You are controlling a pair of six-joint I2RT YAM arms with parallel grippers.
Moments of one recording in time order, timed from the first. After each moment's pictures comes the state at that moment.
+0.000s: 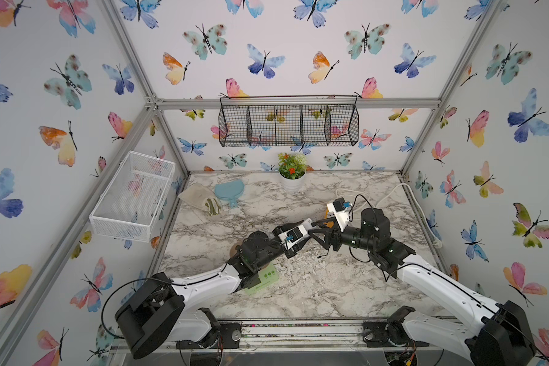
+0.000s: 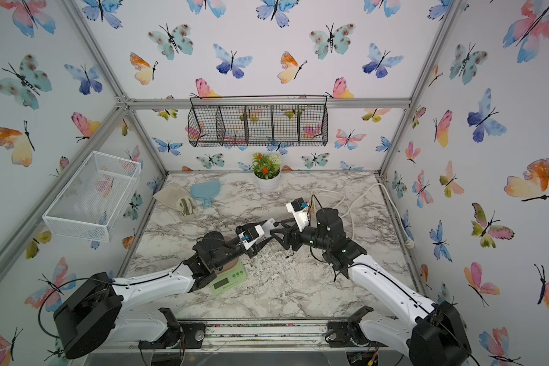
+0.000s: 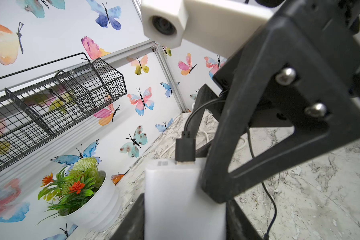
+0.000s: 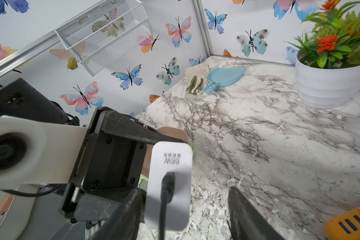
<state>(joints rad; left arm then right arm) -0.85 1.30 0.55 0.75 0.16 0.36 0.60 1.12 0.74 0.06 -0.55 0.23</state>
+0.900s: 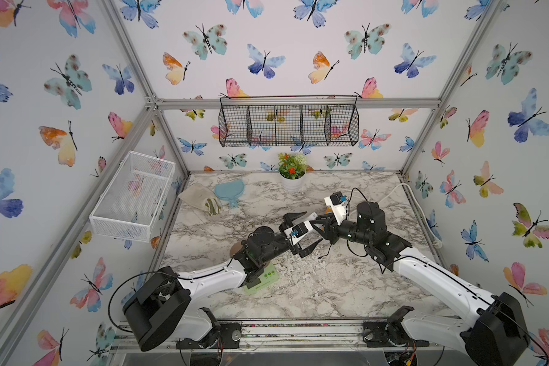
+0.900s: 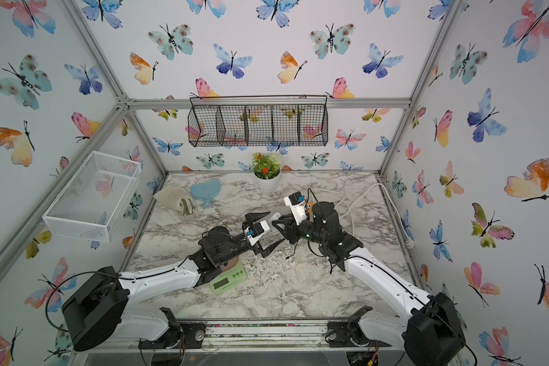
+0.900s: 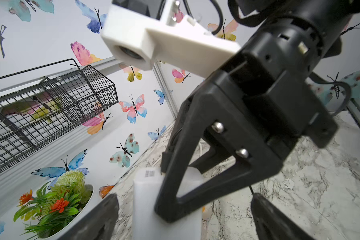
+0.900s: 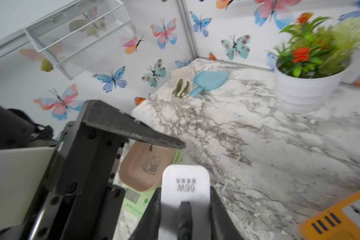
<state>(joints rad) -0.86 1.36 0.65 0.72 0.17 0.32 0.60 1.17 0.85 -0.03 -0.37 0.17</state>
